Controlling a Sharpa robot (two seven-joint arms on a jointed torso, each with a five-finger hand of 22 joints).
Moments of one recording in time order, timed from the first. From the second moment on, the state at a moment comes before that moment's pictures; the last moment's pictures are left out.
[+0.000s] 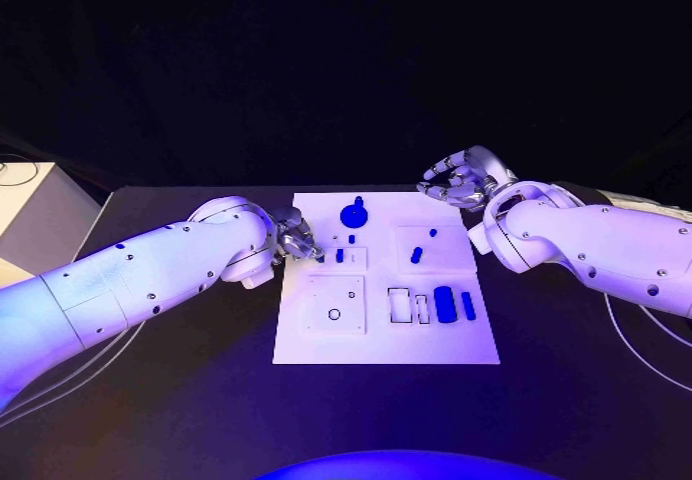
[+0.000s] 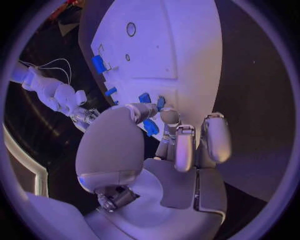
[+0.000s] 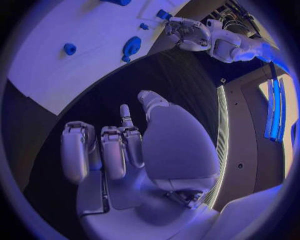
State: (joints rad) left arm 1.17 -0.58 0.09 1.28 -1.13 0.05 -0.50; left_hand 1.23 -0.26 0.74 0.26 0.28 0.84 0.07 0.74 0.81 1.24 -0.01 1.08 0.76 1.47 -0.06 1.54 1.31 0.08 1.38 0.04 1.40 1.24; right arm 1.30 -0.80 -0.11 1.39 -0.87 -0.63 -0.09; right_hand 1.35 -0.19 0.23 0.29 0.44 0.91 0.16 0.22 0.34 1.46 0.07 1.51 1.31 1.46 0.00 1.56 1.31 0.03 1.47 0.10 1.42 1.31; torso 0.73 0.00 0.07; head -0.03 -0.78
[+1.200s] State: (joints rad) left arm 1.17 -0.56 0.09 1.25 -1.14 0.06 -0.50; left_hand 1.17 -0.26 0.74 0.25 0.28 0.87 0.05 0.75 0.84 1.27 -0.03 1.08 0.77 1.47 -0.07 1.54 1.31 0.08 1.38 0.04 1.40 1.25; right arm 1.29 -0.80 -0.11 1.39 -0.87 -0.63 -0.09; right_hand 1.35 -0.19 0.23 0.29 0.44 0.91 0.16 0.23 0.34 1.46 0.07 1.51 1.31 1.46 0.00 1.56 1.31 0.03 1.47 0.10 1.42 1.31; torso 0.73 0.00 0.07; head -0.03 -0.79
